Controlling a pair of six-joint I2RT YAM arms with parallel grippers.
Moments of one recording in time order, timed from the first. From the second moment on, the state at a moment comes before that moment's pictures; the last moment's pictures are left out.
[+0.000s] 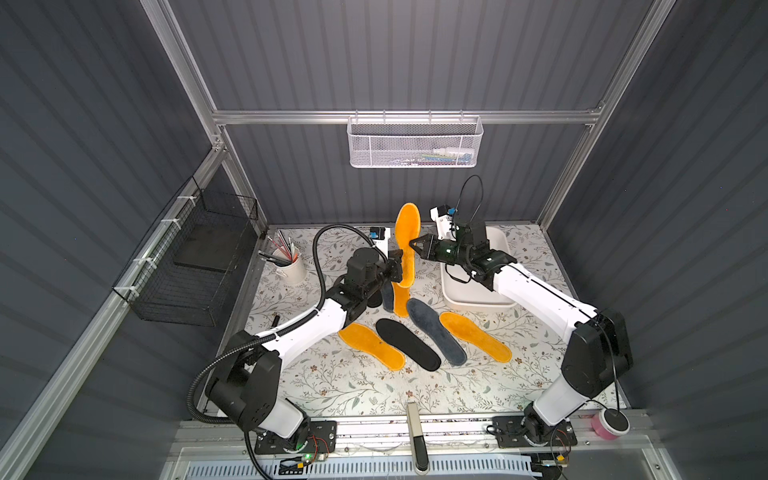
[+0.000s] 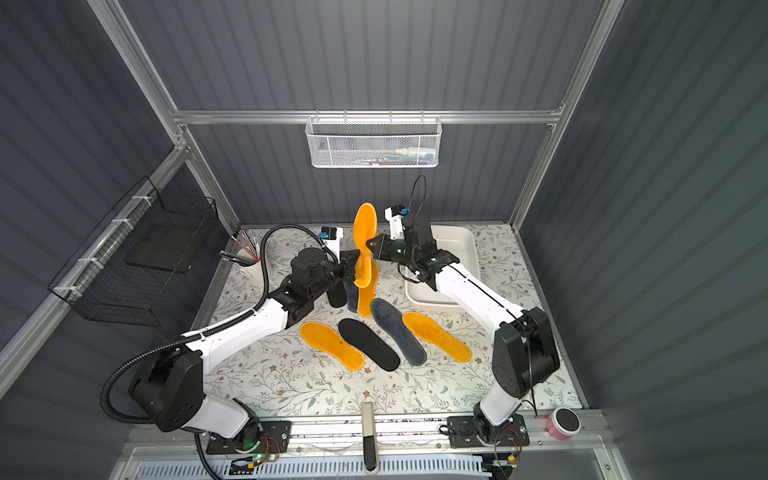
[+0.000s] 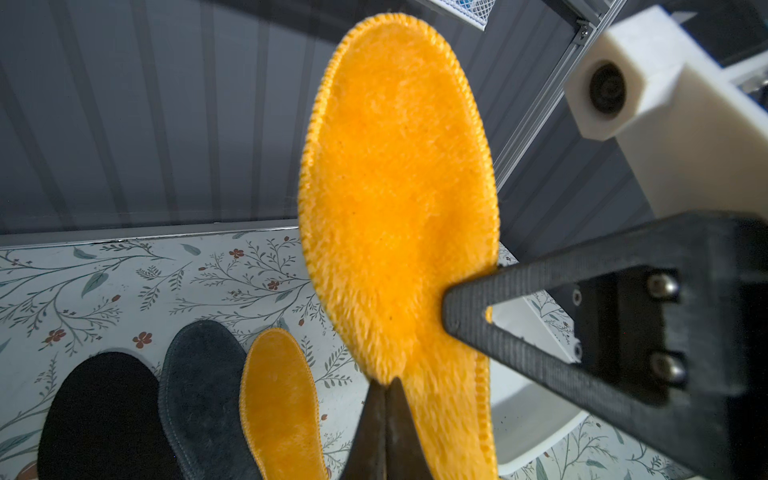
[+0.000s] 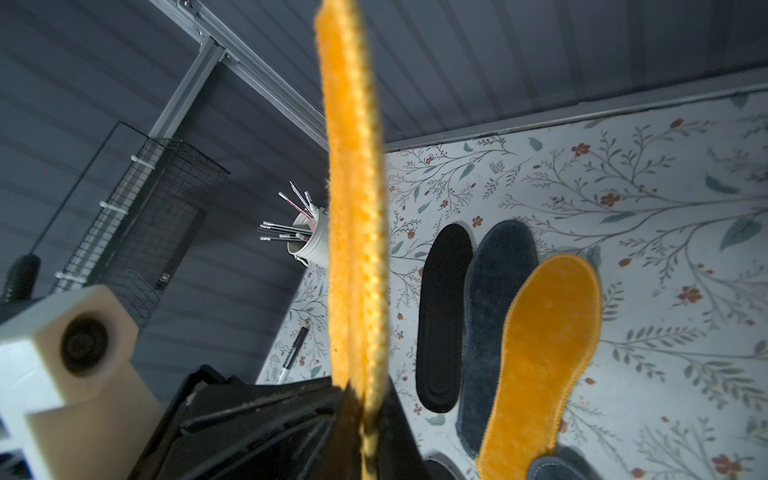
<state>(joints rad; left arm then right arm) -0.65 1.51 1.02 0.28 0.00 -0.34 0.51 1.65 1.37 -0.09 -0.39 0.61</state>
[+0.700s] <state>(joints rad) -0.65 1.46 1.00 0.24 -0.13 -0.30 0.30 1.51 1.36 -0.22 -0.52 0.49</state>
